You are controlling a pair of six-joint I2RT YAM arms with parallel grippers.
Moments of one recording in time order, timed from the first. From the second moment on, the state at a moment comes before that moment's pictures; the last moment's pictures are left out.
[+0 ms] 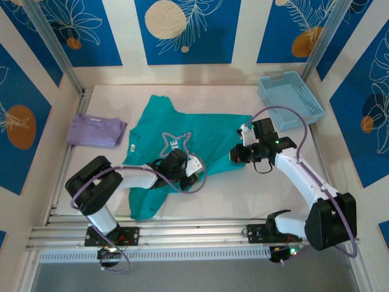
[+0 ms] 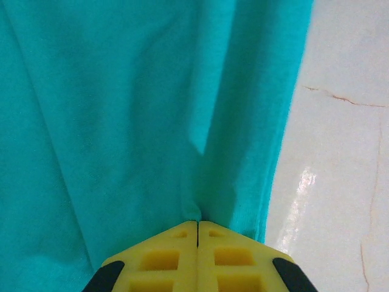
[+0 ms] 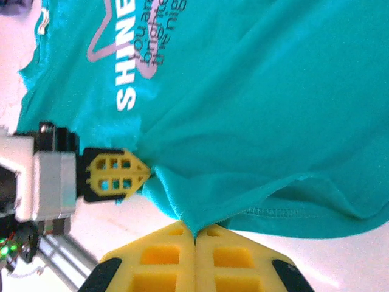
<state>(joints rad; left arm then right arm) -0.84 1.68 0.71 0.14 0.27 0.13 0.26 1.21 0.90 -0.76 -0.50 0.22</state>
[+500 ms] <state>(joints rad) -0.84 1.70 0.71 0.15 0.28 0.13 0.25 1.24 0.93 -0.88 -0.66 0.18</state>
